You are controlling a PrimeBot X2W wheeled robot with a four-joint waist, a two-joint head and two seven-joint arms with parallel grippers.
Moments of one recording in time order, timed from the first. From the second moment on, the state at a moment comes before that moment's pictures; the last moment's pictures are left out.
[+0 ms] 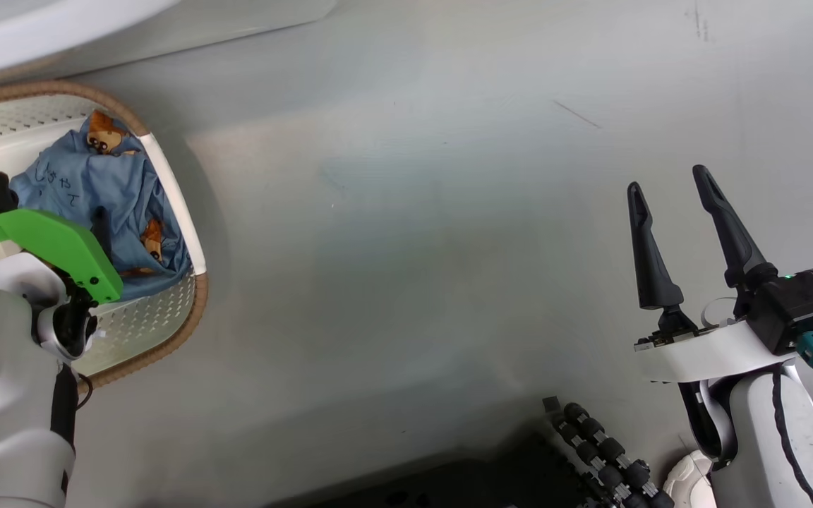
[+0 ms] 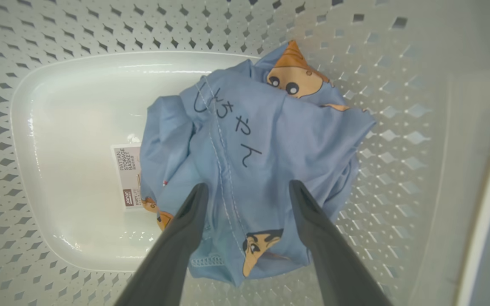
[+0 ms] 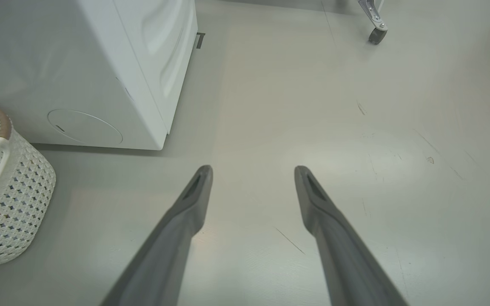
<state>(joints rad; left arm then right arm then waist) -0.67 0.19 0.00 0.82 -0.45 -0.04 0.24 -0.18 -0.06 0.13 -0.01 0.08 0.12 -0.26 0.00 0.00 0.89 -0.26</state>
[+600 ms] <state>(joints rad) -0.76 0.17 -0.04 0.93 -0.41 -0.04 0.15 -0.13 -0.07 0.09 -0.04 0.06 0.12 -0.26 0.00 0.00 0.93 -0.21</state>
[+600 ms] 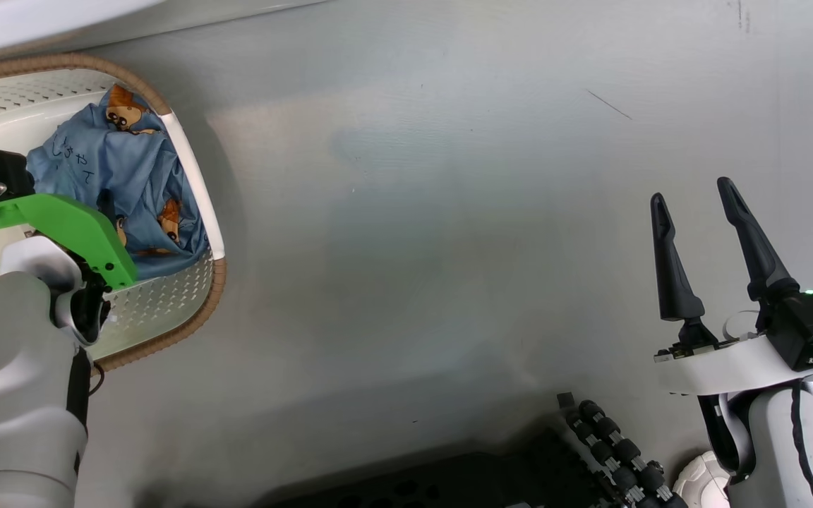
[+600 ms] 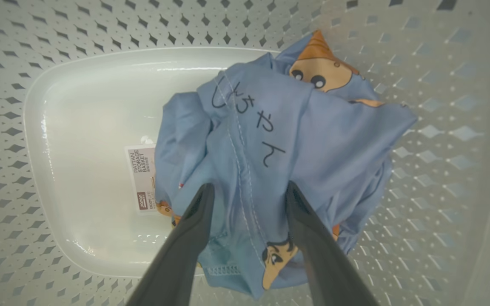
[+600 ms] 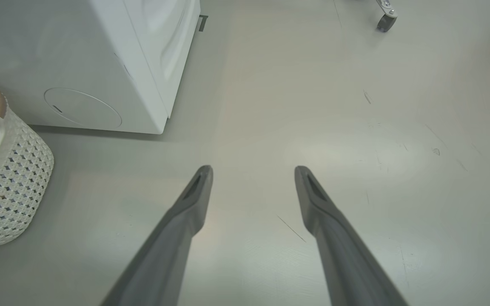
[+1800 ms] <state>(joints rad) -0.72 0.10 -0.04 1.01 -0.40 -0.09 -0.23 -0.21 -0.07 0.11 -0.01 0.05 0.11 -0.26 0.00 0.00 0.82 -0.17</state>
